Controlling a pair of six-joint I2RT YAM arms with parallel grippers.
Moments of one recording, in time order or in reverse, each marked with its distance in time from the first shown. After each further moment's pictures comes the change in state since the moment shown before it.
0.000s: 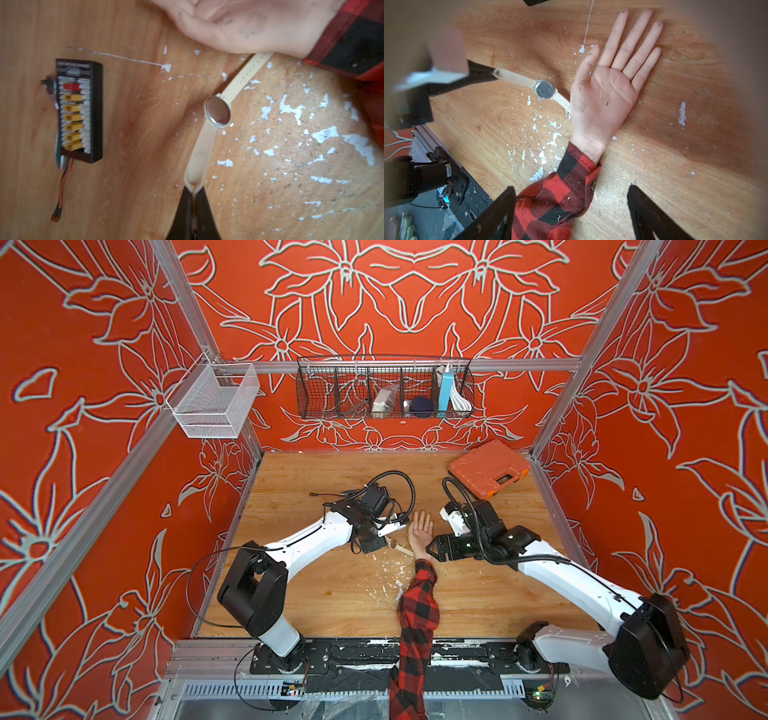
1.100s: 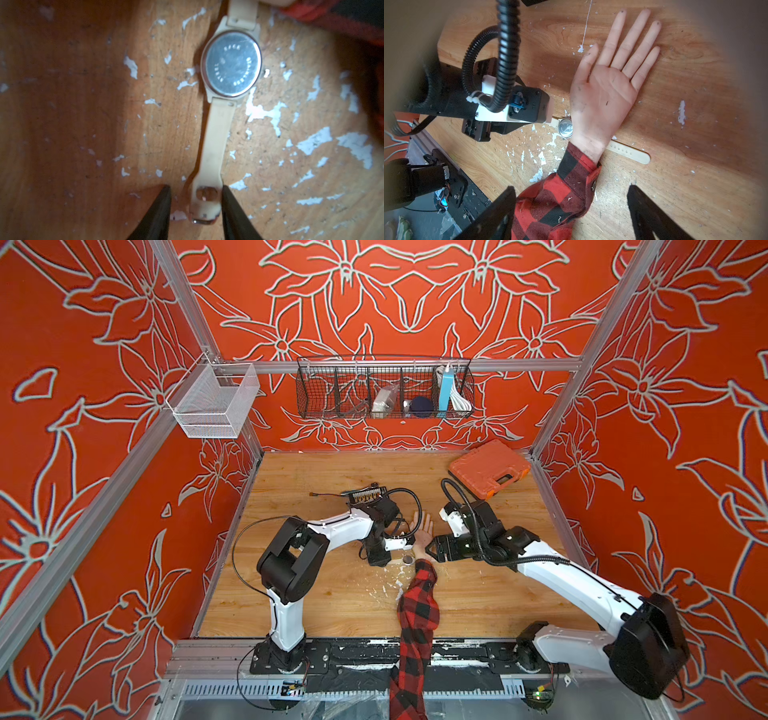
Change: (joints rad) left arm -0.035 0.295 0.048 -0.072 0.176 0.104; right arm 0.013 -0.001 0.000 0.001 0.020 0.017
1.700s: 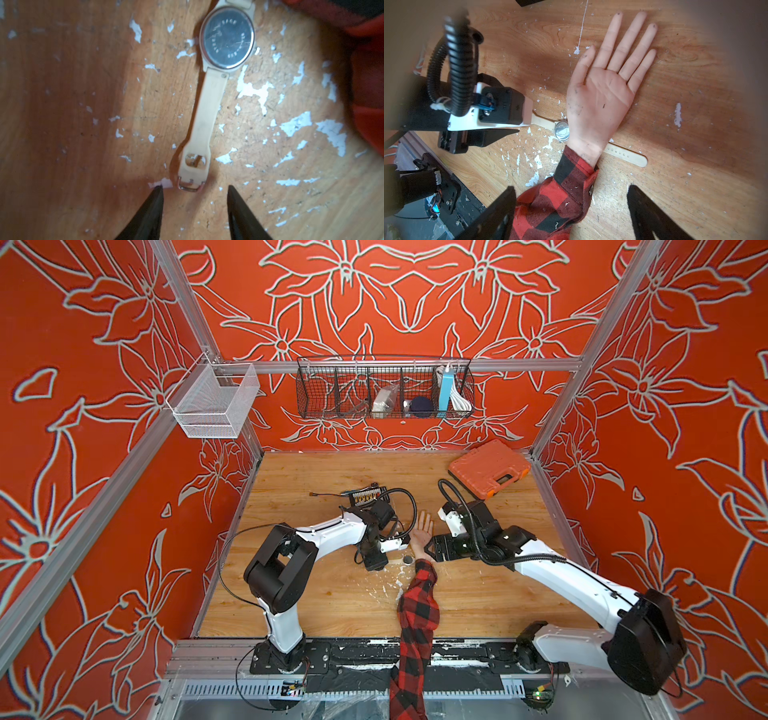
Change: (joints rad) left arm 0.003 -0.088 -0.067 -0.002 0.020 -0.080; right arm 0.019 0.014 0.009 0.007 0.043 0.008
